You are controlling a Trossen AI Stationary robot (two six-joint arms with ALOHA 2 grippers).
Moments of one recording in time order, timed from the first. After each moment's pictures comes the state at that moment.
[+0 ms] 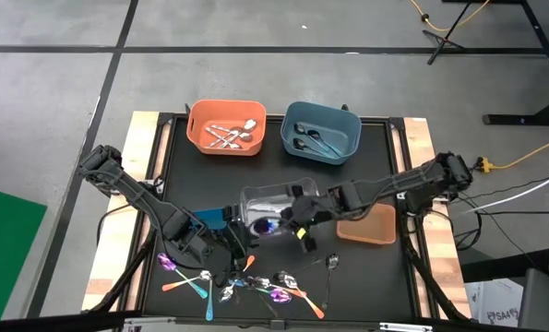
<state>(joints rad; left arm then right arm) -0.58 1.57 1.34 -0.59 -0.58 -0.52 0.27 1.68 1.40 -0.51 0.08 -0.05</state>
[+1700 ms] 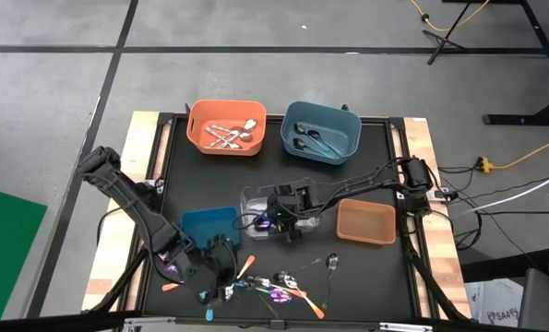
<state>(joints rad) -0.71 1.57 1.34 -0.61 -0.28 -0.92 0.14 1.99 1.39 -0.50 0.03 -0.14</state>
